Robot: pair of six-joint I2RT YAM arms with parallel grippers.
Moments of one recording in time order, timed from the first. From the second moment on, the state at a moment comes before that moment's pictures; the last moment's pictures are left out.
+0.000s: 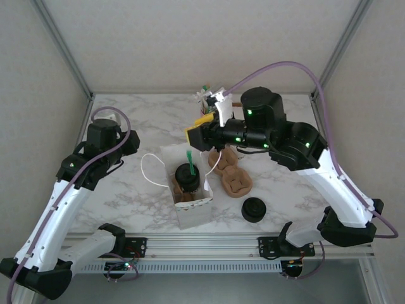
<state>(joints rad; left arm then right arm) -0.37 0.96 1.19 -0.86 -0.19 -0.57 1.01 1.40 1.98 -0.92 -0.16 0.27</state>
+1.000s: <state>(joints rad) -0.37 1.00 1.18 -0.85 -0.21 -0.55 0.14 1.99 2.14 -0.95 0.03 0.30</state>
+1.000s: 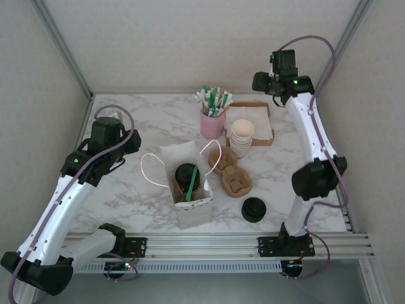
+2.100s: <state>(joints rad) -0.37 1.01 1.15 -0.84 -0.23 -0.55 0.13 2.30 1.99 -1.04 -0.07 0.38</state>
